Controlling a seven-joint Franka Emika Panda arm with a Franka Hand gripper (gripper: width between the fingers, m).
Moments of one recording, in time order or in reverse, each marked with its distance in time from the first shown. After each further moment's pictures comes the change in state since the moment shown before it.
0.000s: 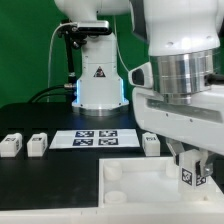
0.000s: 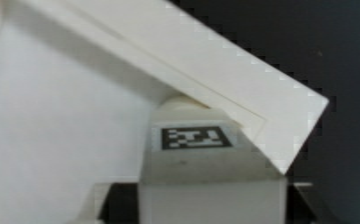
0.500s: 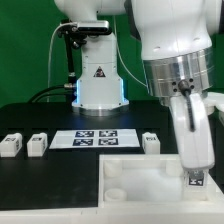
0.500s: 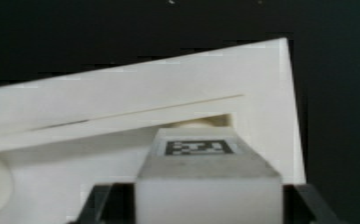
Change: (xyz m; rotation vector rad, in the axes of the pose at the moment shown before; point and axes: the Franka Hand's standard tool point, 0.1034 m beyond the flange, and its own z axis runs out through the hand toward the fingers) arm 0.000 0.000 0.000 0.006 -0.037 0.460
